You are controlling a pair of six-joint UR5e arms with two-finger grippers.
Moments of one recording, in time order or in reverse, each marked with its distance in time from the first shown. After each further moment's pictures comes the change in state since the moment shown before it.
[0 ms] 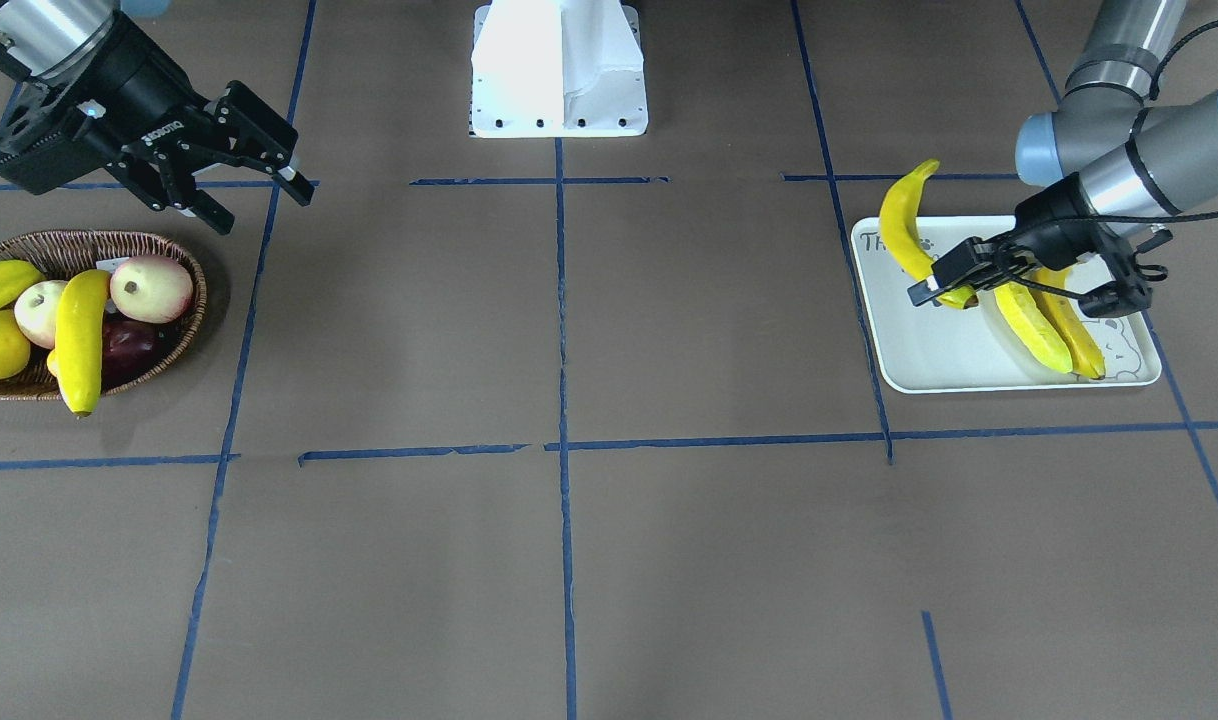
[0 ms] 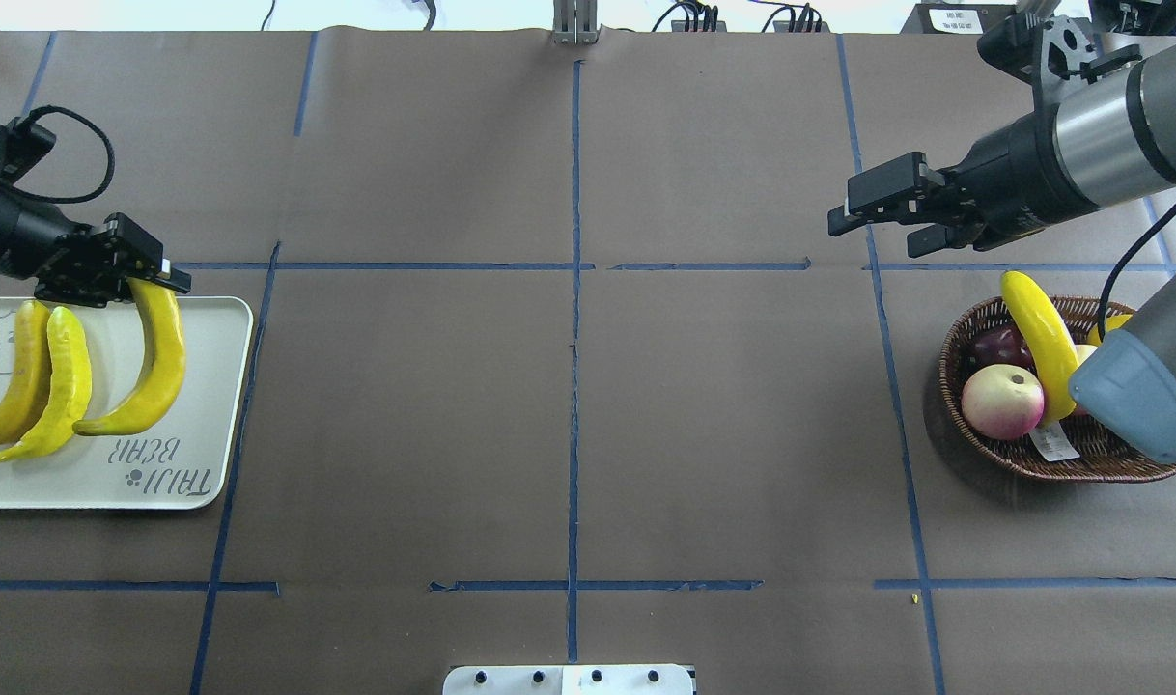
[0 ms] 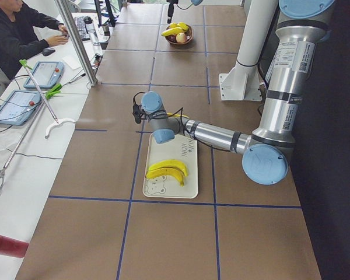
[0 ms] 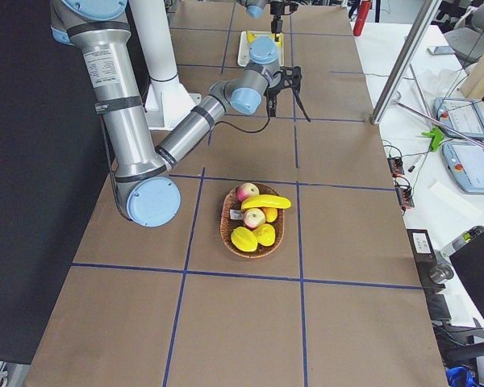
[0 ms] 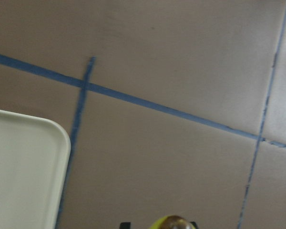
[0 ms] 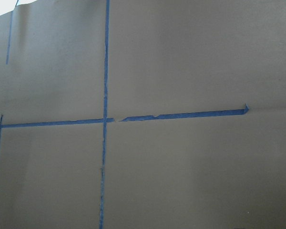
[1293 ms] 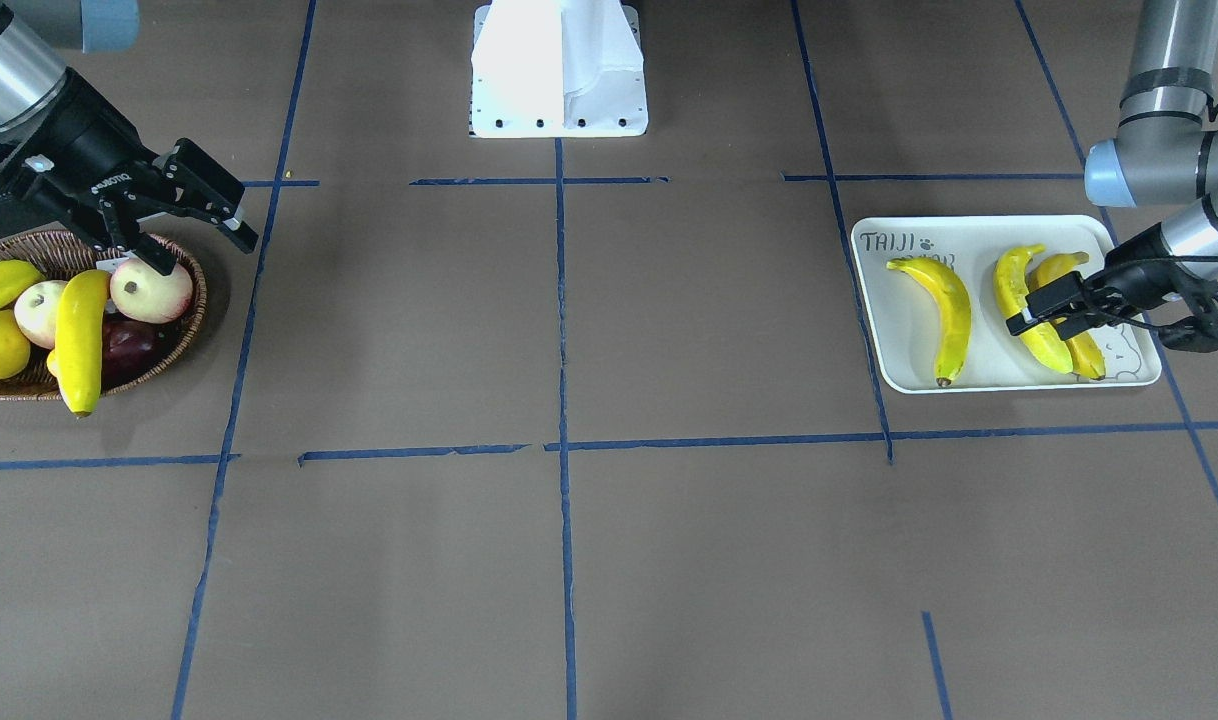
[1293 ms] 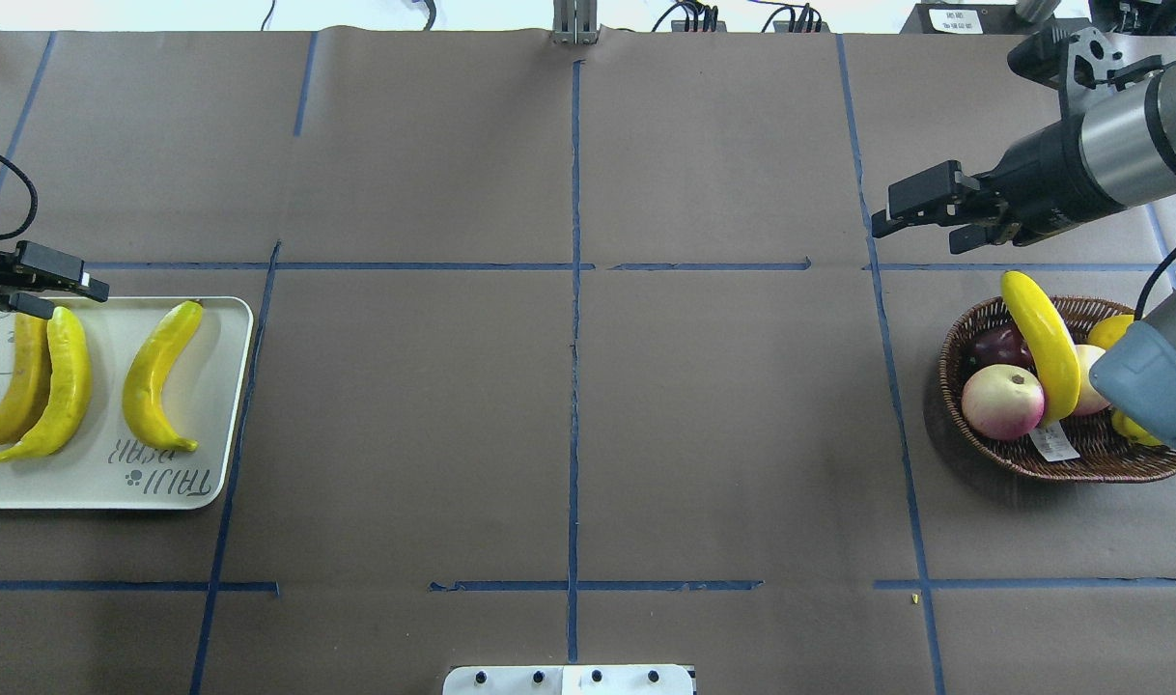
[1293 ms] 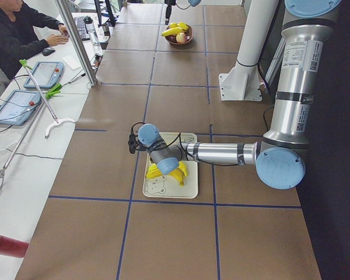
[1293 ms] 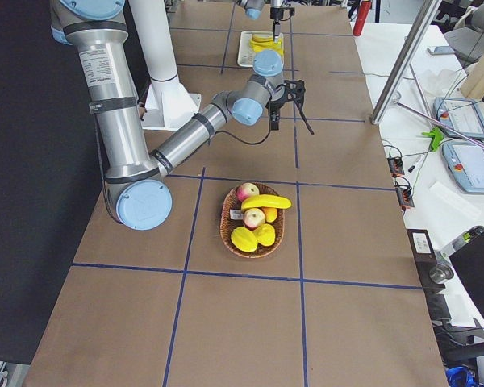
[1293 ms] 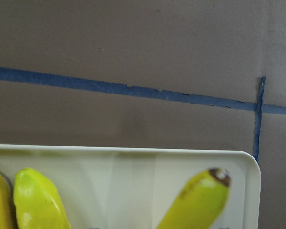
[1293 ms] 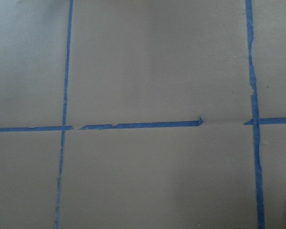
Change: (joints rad) left arm -0.090 0.017 0.189 0.004 0.021 0.329; right arm 0.041 -0.062 -0.047 0.006 -0.005 -0.108
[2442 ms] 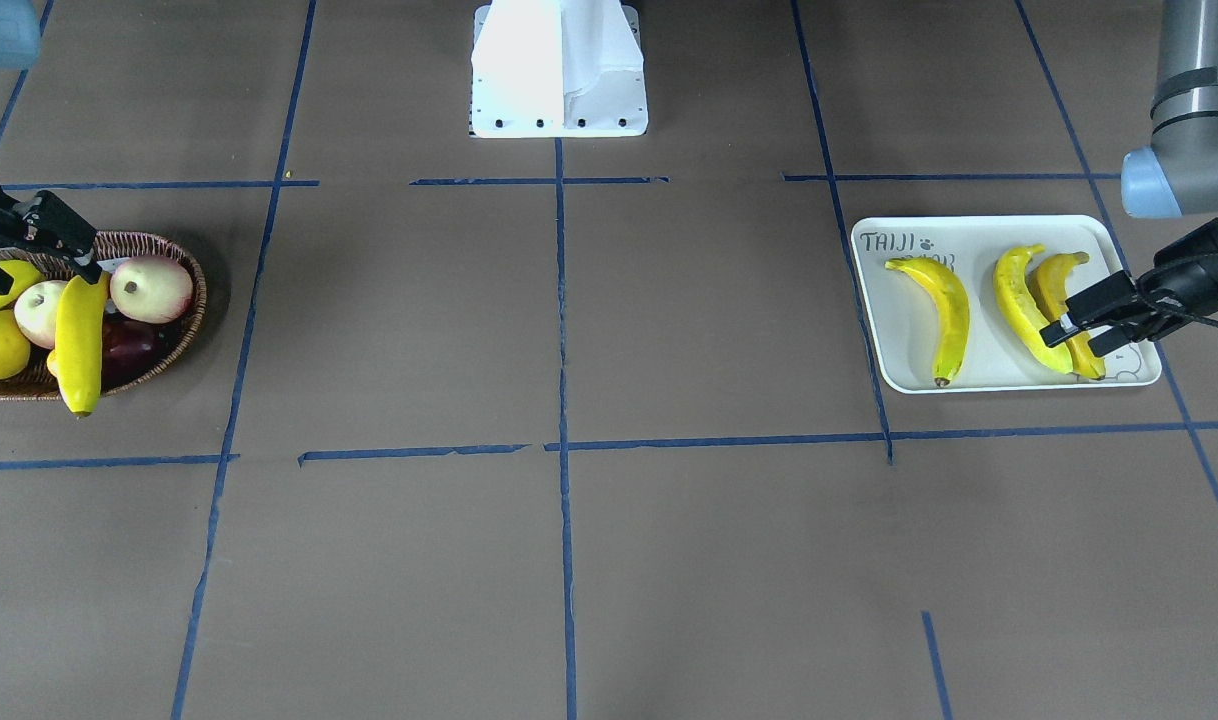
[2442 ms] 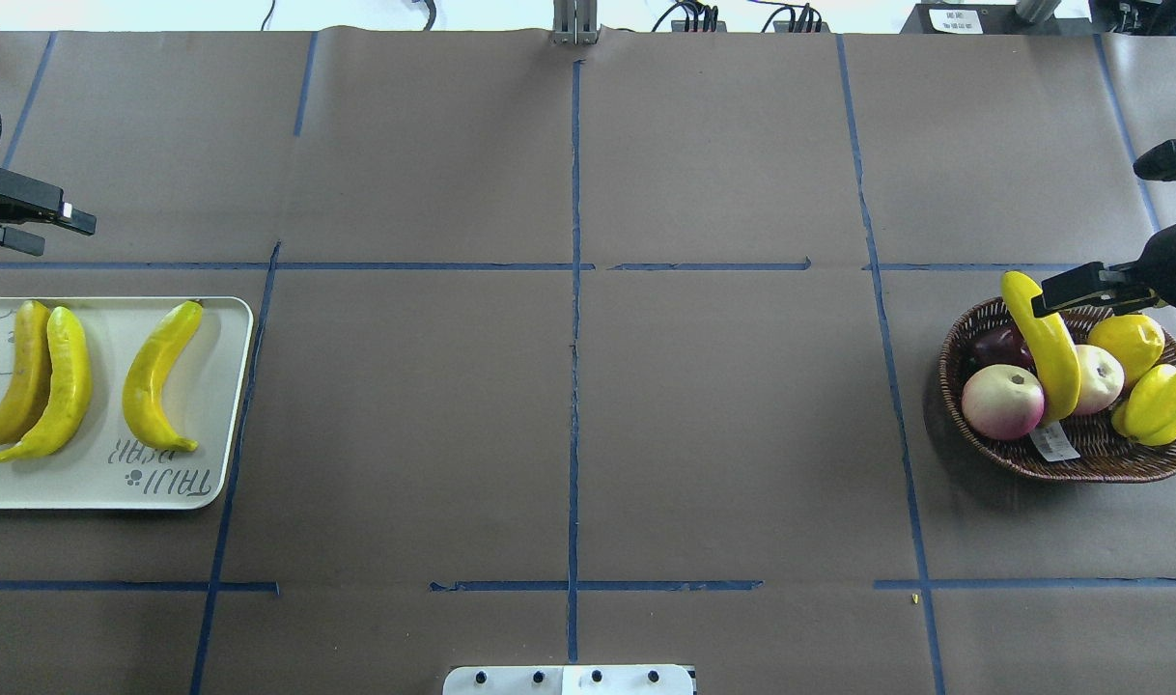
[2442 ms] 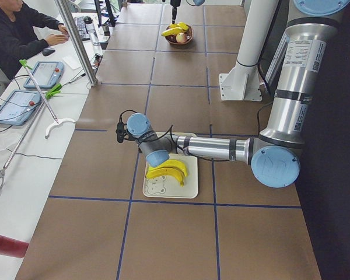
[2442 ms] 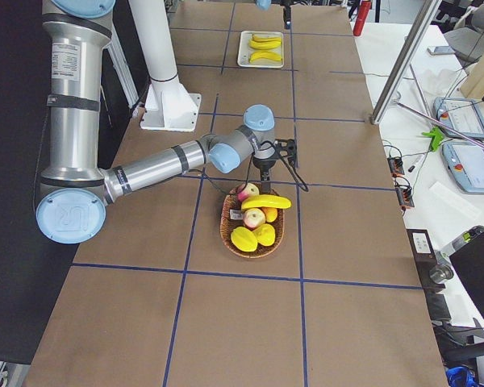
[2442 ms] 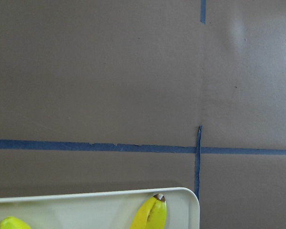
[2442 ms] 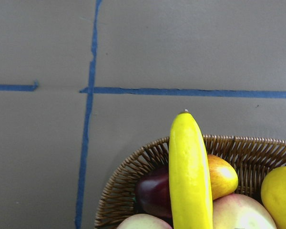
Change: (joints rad) left arm -0.073 -0.068 -0.014 0.001 -0.035 0.003; right arm 0.034 -0.266 -0.070 -0.001 -0.095 -0.302
